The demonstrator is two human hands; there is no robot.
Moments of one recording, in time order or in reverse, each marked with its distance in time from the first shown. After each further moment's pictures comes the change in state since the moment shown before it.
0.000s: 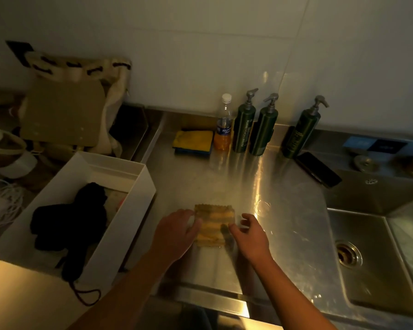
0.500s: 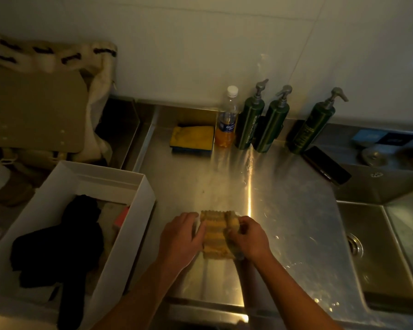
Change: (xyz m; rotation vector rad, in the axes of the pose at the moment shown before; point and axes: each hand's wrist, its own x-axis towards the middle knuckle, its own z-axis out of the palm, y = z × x) left_hand 0.028 -0.026 0.012 -0.089 -0.041 -0.020; right_hand 0.037 -0.013 0.034 -0.181 -0.053 0.042
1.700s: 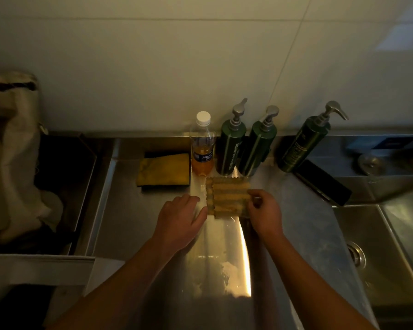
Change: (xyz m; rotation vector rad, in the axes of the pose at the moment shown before) left_hand 0.199 0.022 0.020 0.179 -0.256 0.179; right_hand 0.178 -0.005 -0.066 0.080 0.396 -0.062
